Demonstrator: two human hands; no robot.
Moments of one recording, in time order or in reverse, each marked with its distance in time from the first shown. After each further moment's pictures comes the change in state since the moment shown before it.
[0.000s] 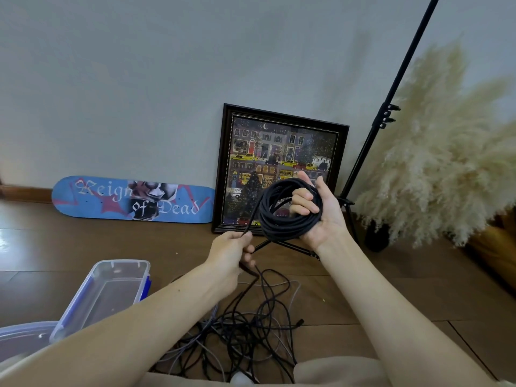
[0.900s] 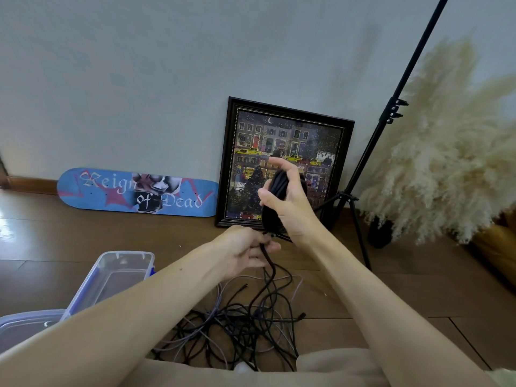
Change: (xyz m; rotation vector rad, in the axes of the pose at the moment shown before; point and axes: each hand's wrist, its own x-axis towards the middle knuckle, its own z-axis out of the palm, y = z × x) left_hand -0.006 0.015 -0.001 0.142 -0.250 -0.162; right_hand -0.014 0.040 0.019 -1.323 -0.230 -0.437
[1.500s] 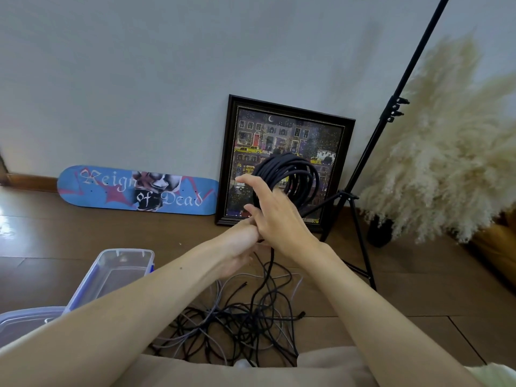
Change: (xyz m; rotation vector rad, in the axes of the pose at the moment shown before) left_hand -0.002 -0.004 0.010 0.118 0.011 0.166; right_hand -0.008 0.008 0.014 -0.834 -0.124 -0.284
